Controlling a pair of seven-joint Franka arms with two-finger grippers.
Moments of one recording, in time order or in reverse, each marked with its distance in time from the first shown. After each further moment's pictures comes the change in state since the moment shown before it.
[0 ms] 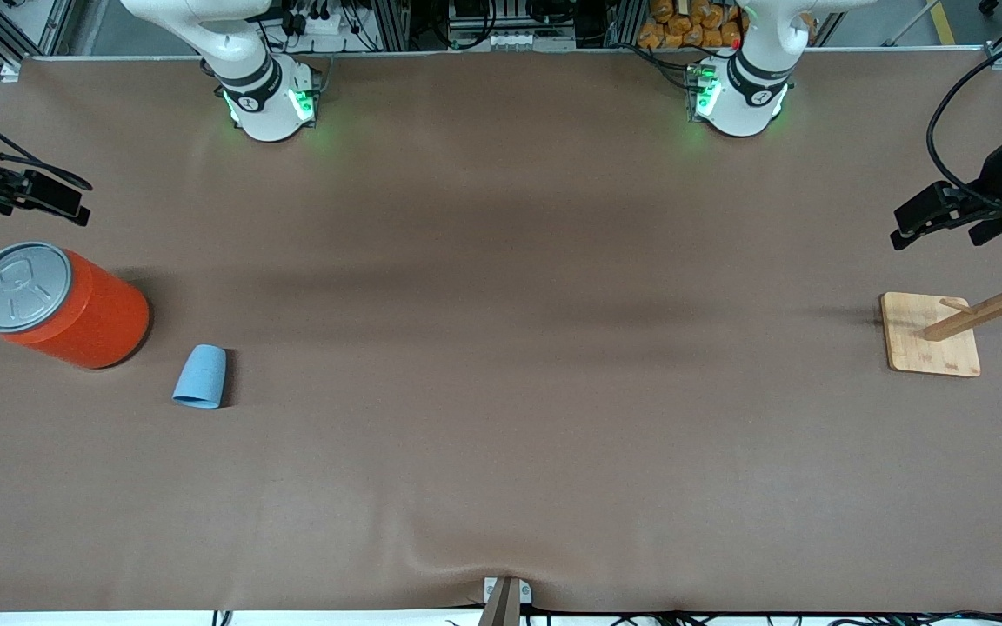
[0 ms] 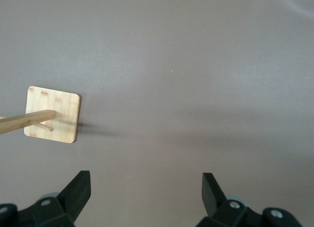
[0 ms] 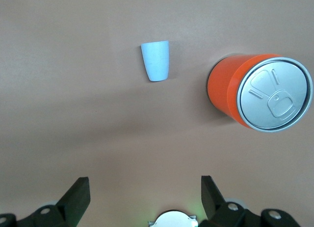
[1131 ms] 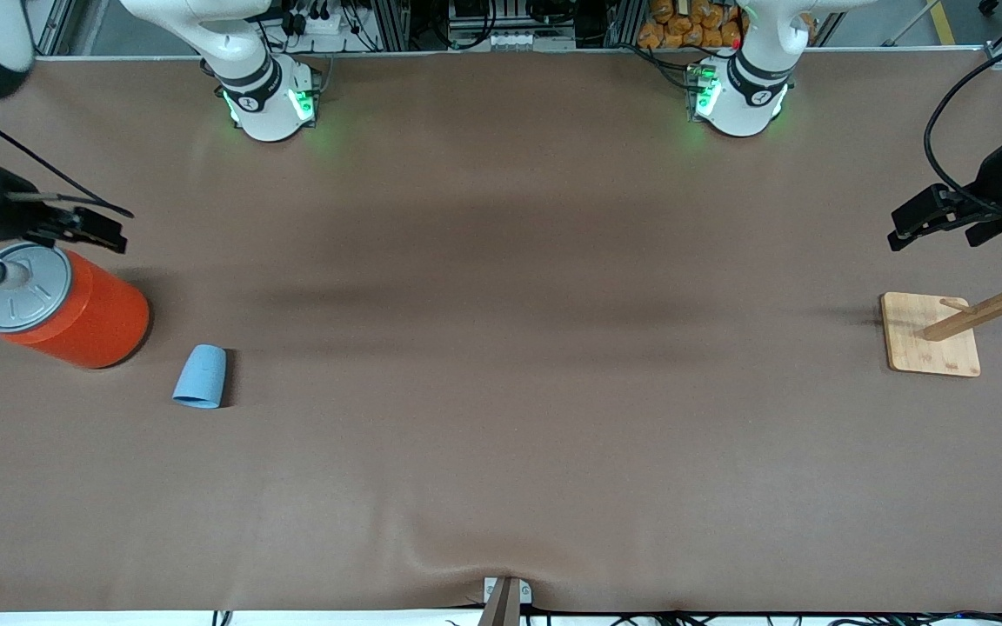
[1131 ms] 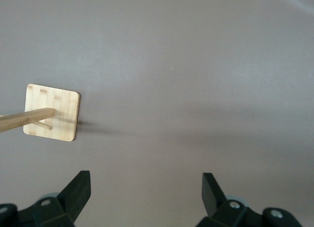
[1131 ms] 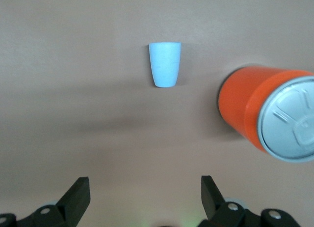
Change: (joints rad) left arm 0.000 0.005 0.000 -0.002 0.000 -0.004 0.000; right arm 0.007 0.021 0.002 -0.195 0.000 0.198 -0.097
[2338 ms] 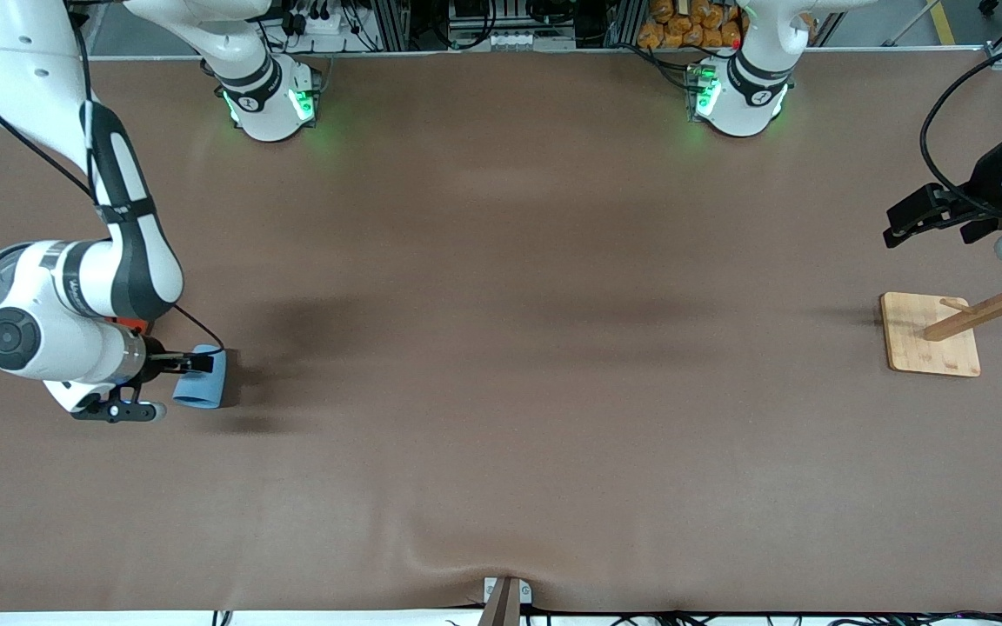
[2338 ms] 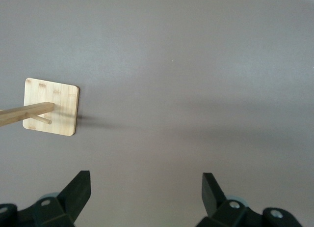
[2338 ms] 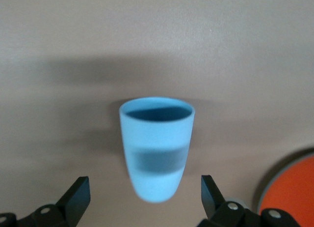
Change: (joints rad) left arm -0.001 0.003 -0.001 -0.002 0.000 -0.024 0.004; right arm -0.044 0.474 -0.007 -0.072 0.002 0.553 -0.079
